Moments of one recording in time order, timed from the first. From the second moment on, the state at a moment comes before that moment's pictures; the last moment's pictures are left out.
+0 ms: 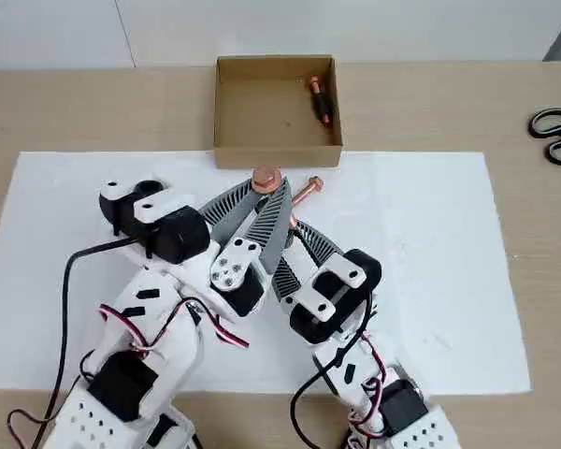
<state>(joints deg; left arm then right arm) 32.1 -72.1 57.7 24.4 20.4 -35.3 -102.9 95.8 12.7 6.5</state>
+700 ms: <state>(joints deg) 32.3 -73.0 62.4 27.3 9.5 -35.4 -102.8 95.8 12.7 6.5</state>
